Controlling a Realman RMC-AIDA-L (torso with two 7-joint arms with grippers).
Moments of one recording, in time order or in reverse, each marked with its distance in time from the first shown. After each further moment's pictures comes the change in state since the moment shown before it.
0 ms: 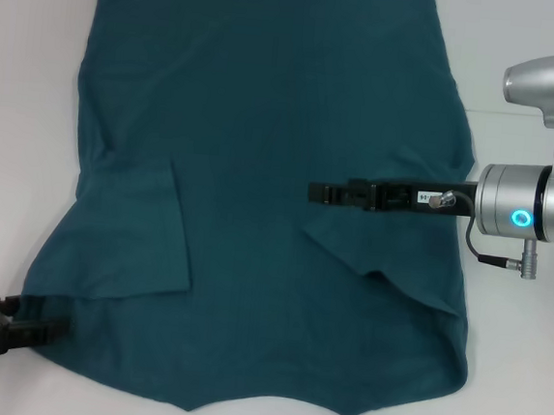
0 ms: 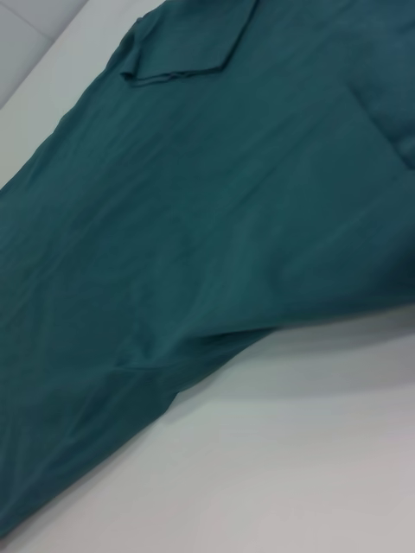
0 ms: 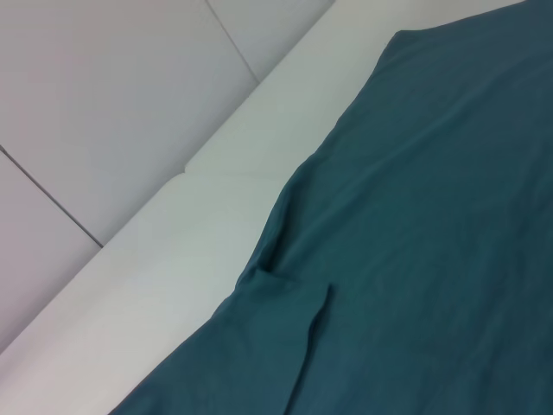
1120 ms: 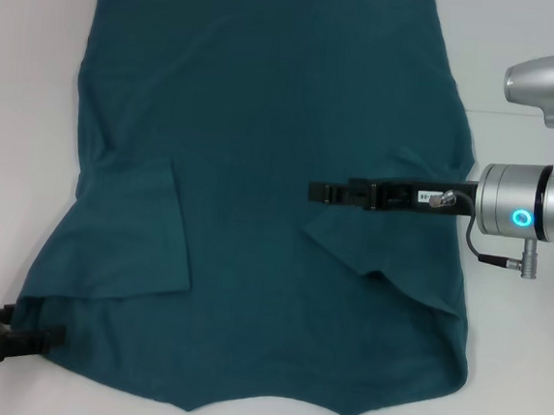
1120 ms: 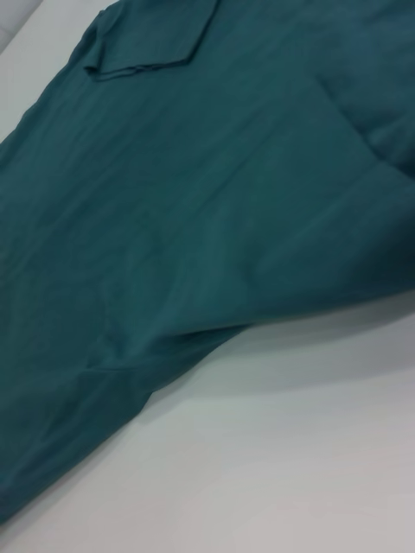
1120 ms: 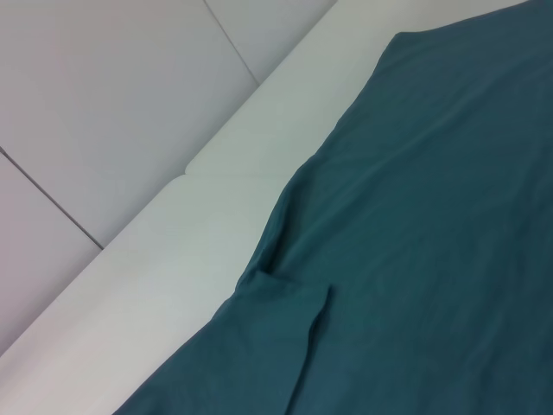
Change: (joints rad) left arm -0.011 0.006 0.013 0.011 0.052 0.001 -0.007; right arm -0.001 0.000 0.000 -0.001 0.003 0.000 0.000
